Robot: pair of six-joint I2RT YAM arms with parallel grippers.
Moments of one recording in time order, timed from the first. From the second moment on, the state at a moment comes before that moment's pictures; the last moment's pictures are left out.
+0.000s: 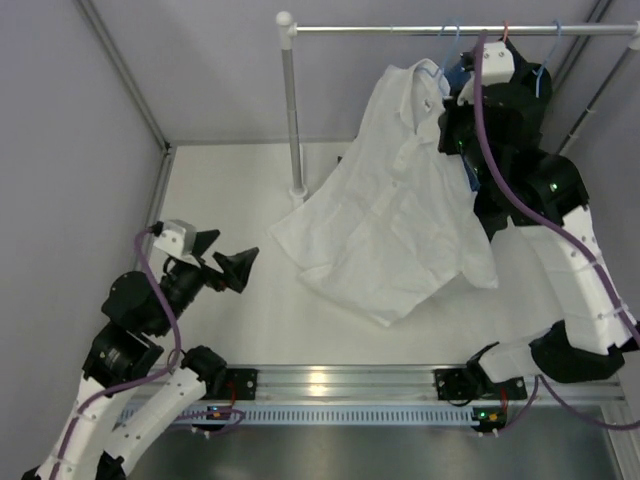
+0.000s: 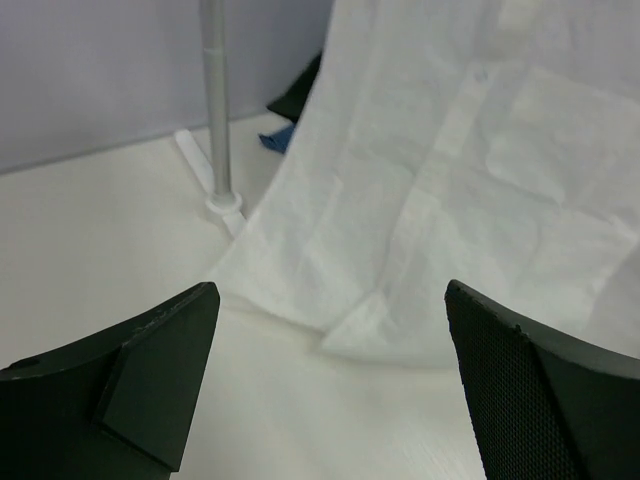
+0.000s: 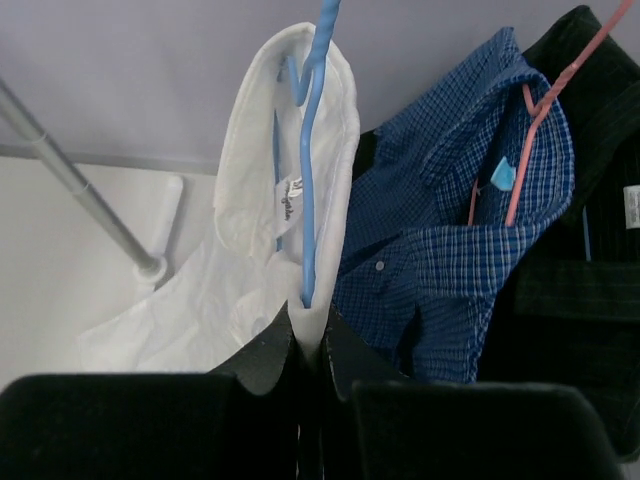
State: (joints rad) left arm -0.55 0.43 0.96 -0.49 -0.07 -0.13; right arm 0.59 1.35 1.99 -0.83 0.42 0.09
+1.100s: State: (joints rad) left arm -0.34 0.31 0.73 -0.54 -0.13 -0.21; right arm 0.60 1.74 2.14 -0.69 0.63 0.17
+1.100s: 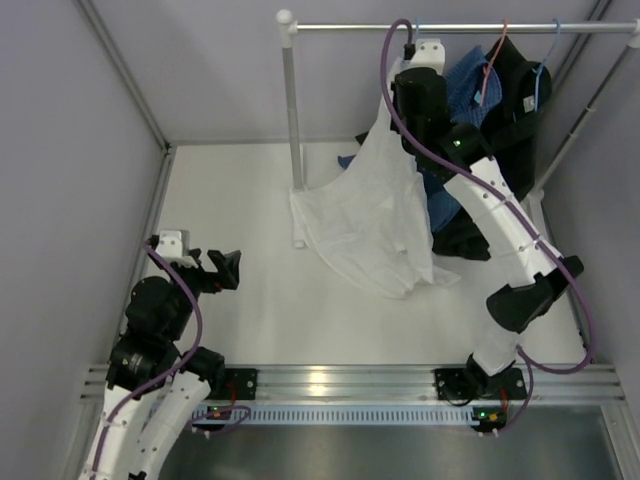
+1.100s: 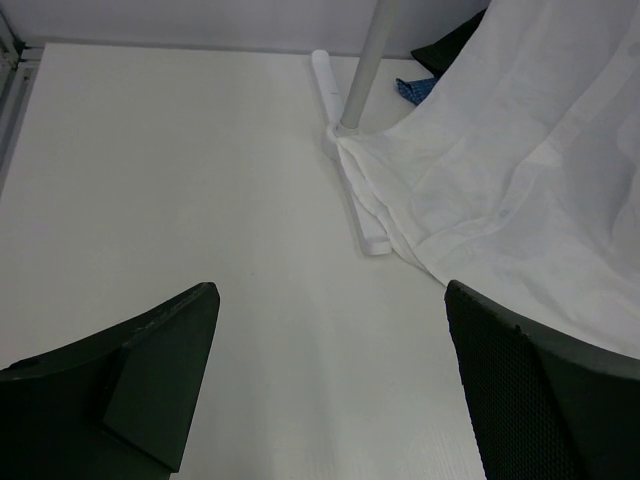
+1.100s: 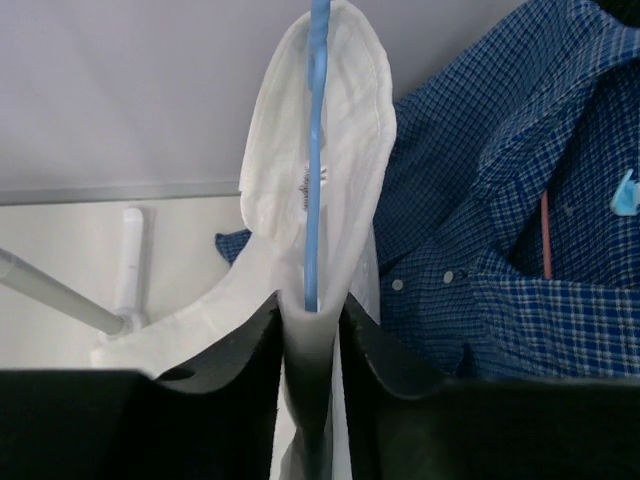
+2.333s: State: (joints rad) left arm -0.09 0.53 0.72 -0.55 -0.09 -0.24; right arm 0.59 0.42 0.86 -0.64 0.65 0.11
